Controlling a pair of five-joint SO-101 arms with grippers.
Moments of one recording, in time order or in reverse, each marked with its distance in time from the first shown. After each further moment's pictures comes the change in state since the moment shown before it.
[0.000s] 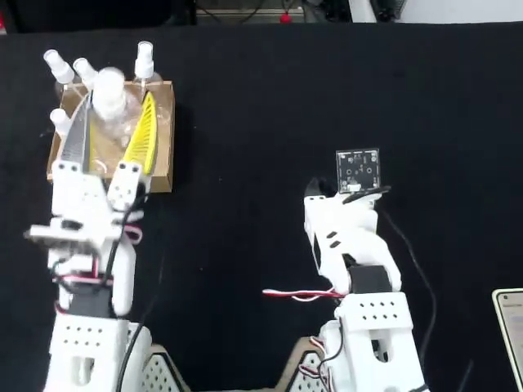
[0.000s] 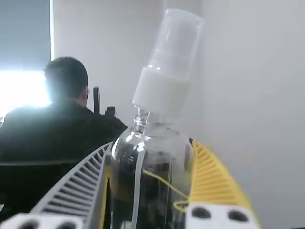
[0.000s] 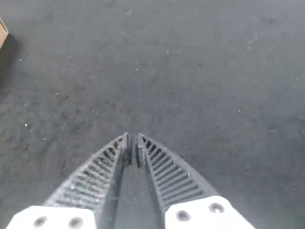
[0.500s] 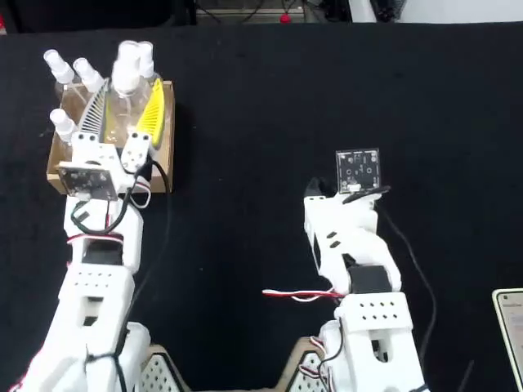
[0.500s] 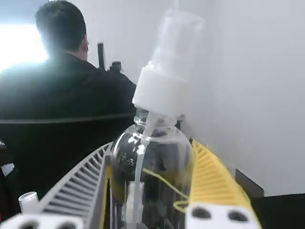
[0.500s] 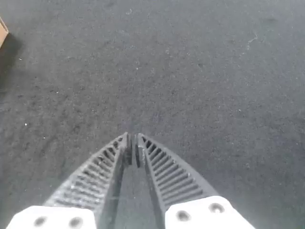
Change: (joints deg) left arm -2.3 31.4 -2.7 -19.8 0.0; right arm 0.0 0.0 0.4 0.0 0.0
